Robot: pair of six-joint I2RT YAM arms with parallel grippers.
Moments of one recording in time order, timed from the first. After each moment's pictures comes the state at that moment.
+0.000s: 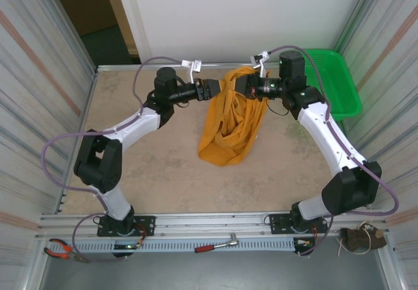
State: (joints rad) left arm -0.47 1.75 1.25 0.44 0.74 -0.70; right arm 0.30 1.44 1.40 -0.35 -0.92 0.74
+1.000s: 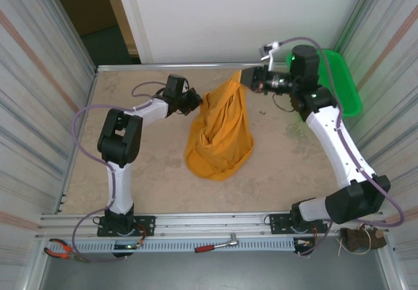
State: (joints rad) left arm -0.37 2.08 1.43 -0.09 0.35 -0.92; right arm 0.25 1.37 1.49 -0.32 -0.95 0.79
